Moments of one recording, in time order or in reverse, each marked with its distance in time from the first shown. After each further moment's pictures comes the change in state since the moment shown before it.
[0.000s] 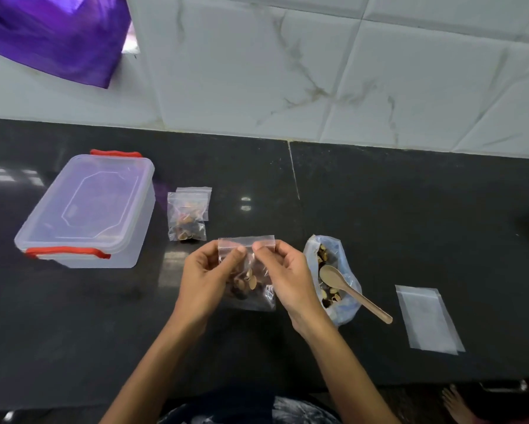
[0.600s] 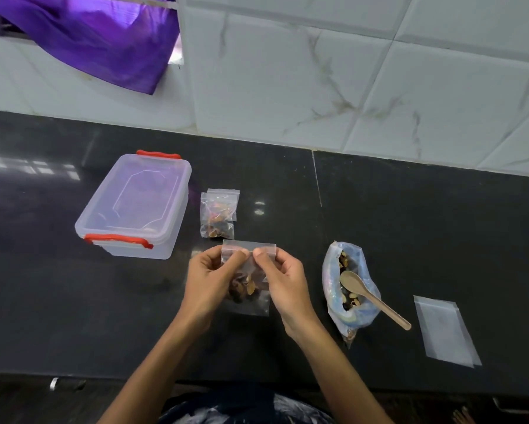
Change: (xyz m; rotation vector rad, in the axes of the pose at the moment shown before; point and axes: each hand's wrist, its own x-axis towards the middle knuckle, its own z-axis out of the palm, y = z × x) left_hand -0.013 0.006 -0.035 0.047 0.113 0.007; right_hand -0.012 0.005 0.044 -0.007 -0.018 0.007
